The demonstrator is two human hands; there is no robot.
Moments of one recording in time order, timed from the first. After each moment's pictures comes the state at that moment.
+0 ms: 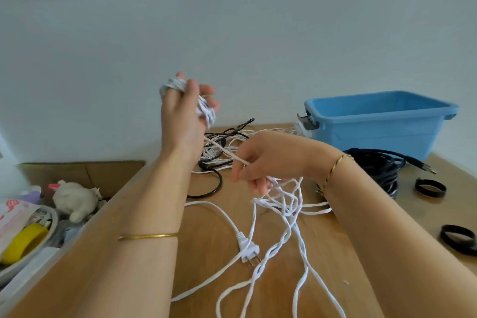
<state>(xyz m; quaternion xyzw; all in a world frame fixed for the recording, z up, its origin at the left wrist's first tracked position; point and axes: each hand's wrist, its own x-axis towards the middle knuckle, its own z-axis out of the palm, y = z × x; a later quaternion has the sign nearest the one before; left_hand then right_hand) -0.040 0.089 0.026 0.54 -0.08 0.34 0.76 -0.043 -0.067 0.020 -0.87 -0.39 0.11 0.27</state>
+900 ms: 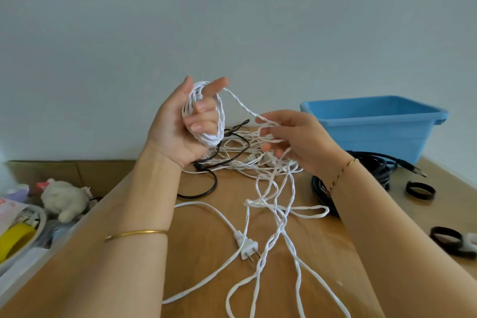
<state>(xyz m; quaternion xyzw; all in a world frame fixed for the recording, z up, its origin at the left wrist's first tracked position) -0.037 0.121 0.025 0.29 -0.28 -0.22 0.89 -0.006 -0.092 0.000 -0.67 -0.22 0.05 0.71</state>
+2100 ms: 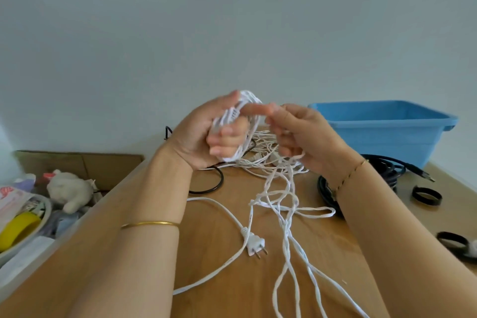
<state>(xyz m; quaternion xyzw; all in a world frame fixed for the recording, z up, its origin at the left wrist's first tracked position) -0.051 0.102 0.023 0.51 -0.31 -0.24 0.77 -0.019 -0.081 0.011 -0.62 -0.28 0.05 0.73</state>
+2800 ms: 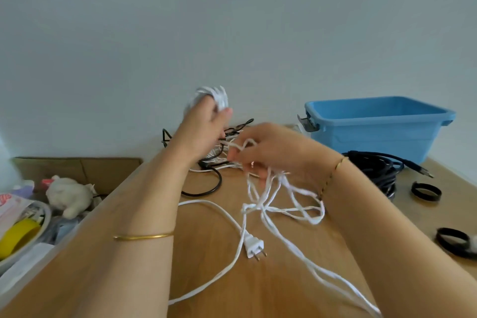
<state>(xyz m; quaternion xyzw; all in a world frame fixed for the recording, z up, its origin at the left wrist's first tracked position) -0.040 0.100 0.016 0.88 -0.08 0.31 0.36 -0.047 -0.061 0.020 -0.83 -0.36 0.09 0.42</state>
